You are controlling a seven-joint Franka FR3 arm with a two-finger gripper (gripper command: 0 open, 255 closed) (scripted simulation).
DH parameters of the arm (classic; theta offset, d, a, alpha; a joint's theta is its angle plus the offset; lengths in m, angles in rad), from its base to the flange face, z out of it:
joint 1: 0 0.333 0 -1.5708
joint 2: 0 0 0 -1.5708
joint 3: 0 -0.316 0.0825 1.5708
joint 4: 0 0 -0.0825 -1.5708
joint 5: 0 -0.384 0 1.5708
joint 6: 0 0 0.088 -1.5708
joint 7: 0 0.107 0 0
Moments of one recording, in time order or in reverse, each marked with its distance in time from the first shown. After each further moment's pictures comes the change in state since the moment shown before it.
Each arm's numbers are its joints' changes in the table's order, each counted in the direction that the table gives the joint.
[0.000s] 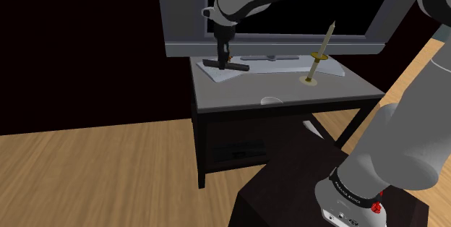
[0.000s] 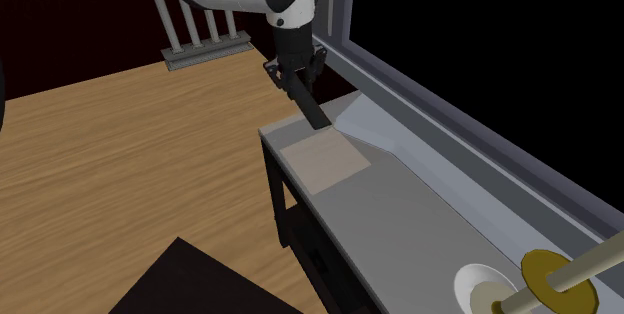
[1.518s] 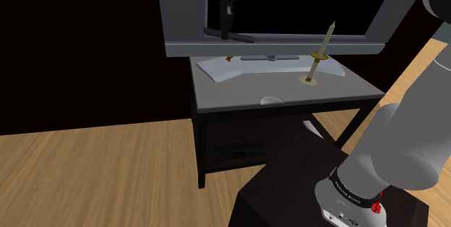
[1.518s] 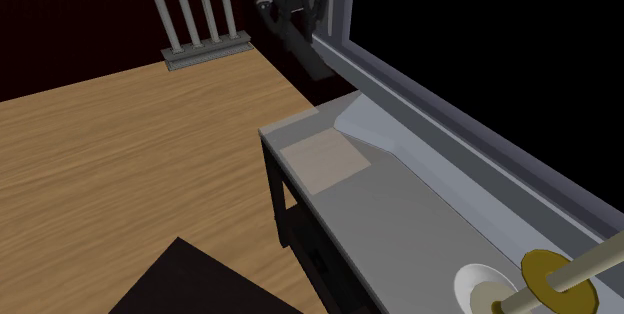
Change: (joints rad) arm 0.002 -0.021 -0.002 -0.285 -0.004 0.305 -0.012
